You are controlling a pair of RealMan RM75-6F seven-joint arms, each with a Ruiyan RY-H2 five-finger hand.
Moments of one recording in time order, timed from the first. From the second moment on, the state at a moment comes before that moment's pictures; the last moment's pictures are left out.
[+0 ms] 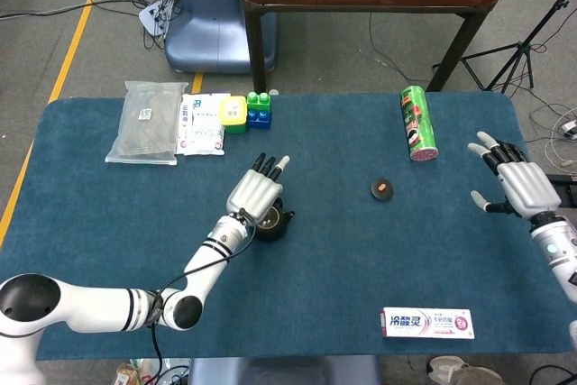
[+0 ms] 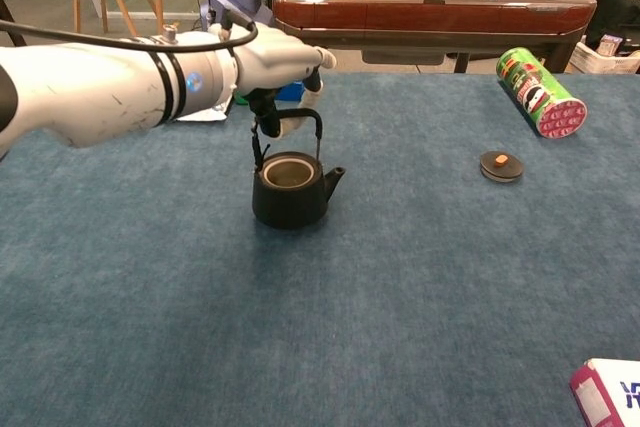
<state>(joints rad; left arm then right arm) -1.19 -1.61 -0.25 -1.57 0.59 1.03 1.00 0.47 -1.00 0.13 -1.35 -1.40 0.97 0.35</state>
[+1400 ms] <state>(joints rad) -1.50 -1.80 -0.30 -1.34 0.35 0.97 1.16 0.47 -1.08 0.07 -1.10 -1.48 0.99 0.62</state>
